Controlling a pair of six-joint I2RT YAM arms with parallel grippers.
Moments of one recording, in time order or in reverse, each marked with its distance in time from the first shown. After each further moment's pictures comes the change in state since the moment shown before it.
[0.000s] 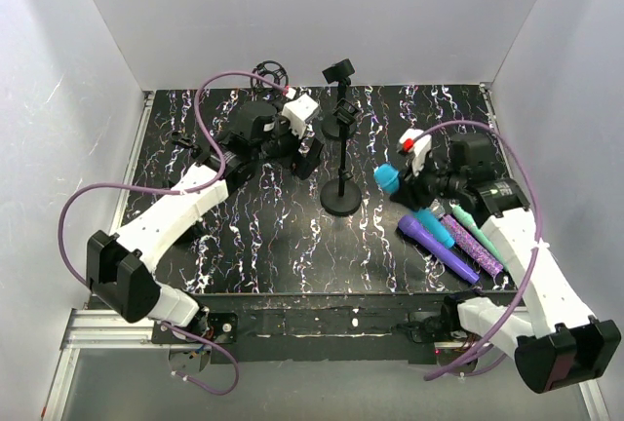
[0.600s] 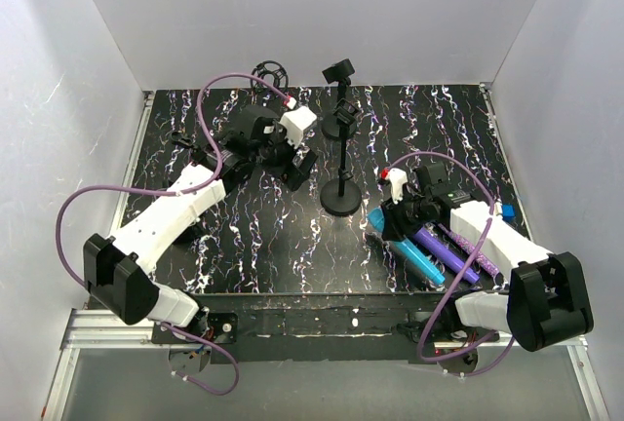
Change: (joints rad) left arm 0.002 -0.026 0.023 -0.223 -0.053 0.034; right arm 0.081 0.223 -0.327 0.134 0.014 0.131
